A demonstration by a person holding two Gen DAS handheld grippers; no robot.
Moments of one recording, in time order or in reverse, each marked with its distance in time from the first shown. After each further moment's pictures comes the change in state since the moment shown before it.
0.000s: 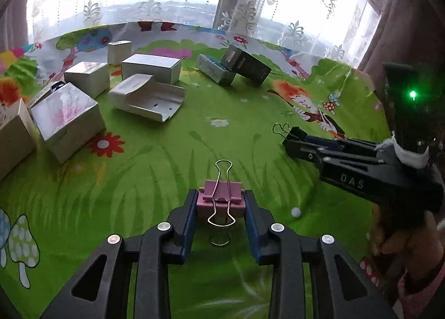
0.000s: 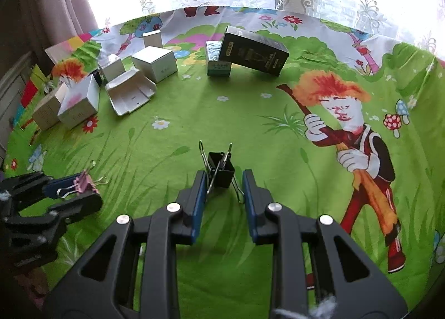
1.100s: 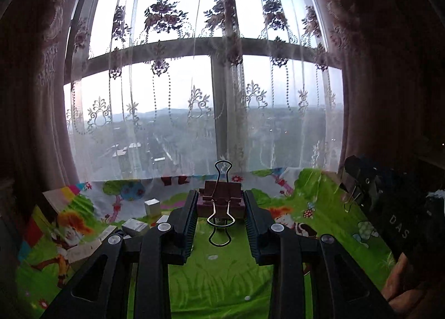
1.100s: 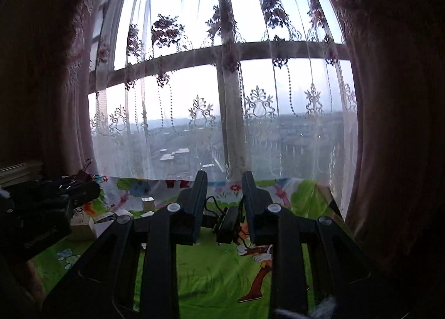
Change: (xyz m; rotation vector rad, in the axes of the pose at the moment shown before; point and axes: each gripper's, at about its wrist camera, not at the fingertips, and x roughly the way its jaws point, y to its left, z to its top) left arm -0.183 -0.112 0.015 0.206 -0.617 0.205; right arm -0.242 0.011 -0.049 0.112 -0.832 -0.194
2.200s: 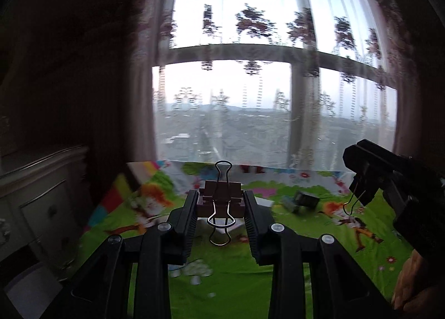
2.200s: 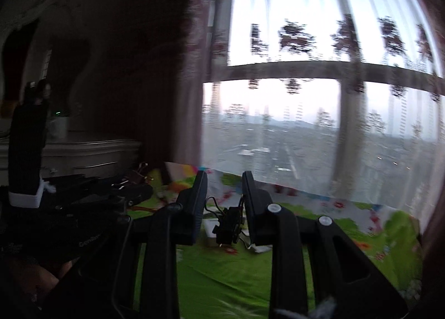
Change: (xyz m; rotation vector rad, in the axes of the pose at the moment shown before) left arm -0.106 0.127 -0.036 -0.141 0.009 0.303; right arm -0.046 0.161 0.001 -0.193 -0.008 0.512
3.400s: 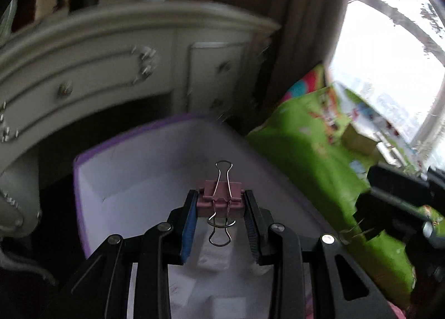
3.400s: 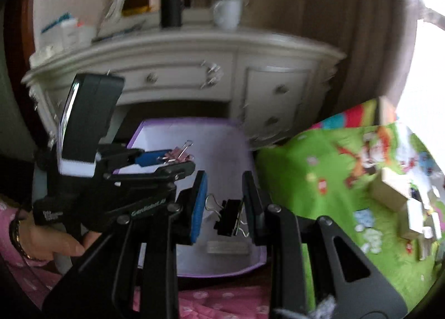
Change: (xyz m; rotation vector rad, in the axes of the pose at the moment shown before) left arm -0.082 0.234 -0.142 -0.467 0.492 0.519; right arm 0.092 0.267 -0.054 -0.284 0.539 0.785
